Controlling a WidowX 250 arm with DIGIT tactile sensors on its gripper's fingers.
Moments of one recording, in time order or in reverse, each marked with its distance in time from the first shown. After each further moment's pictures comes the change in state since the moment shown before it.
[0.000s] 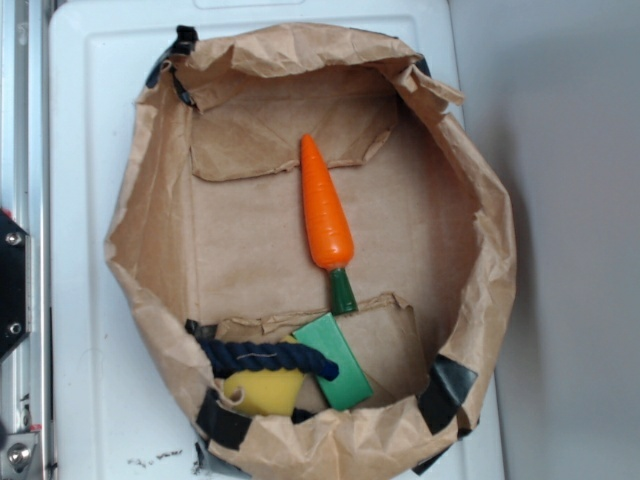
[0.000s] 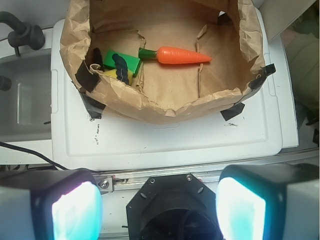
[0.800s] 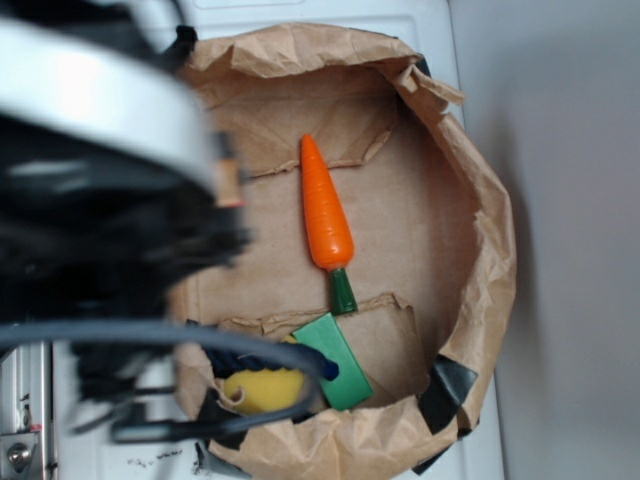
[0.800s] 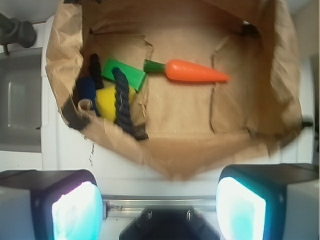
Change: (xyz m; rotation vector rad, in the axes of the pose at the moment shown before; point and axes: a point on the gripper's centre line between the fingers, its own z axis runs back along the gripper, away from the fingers) arm 0.089 0.002 -0.046 -0.031 0.089 -0.108
